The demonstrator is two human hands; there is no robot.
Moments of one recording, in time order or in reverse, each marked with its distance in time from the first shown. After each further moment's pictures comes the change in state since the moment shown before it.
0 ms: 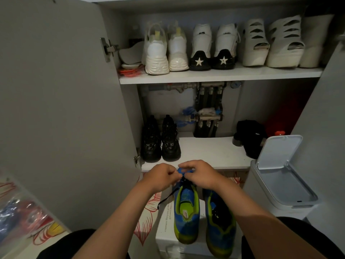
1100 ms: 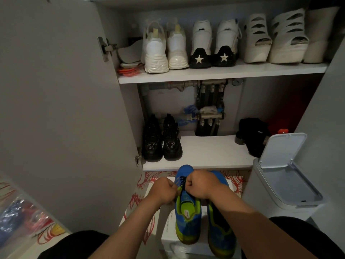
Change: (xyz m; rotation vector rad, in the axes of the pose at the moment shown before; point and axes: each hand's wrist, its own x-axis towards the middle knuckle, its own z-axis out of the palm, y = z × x) left_hand -0.004 -0.019 0.048 -0.195 -0.017 -0.368; right_hand -0.007 0.003 0.017 -0.588 -0.089 0.064
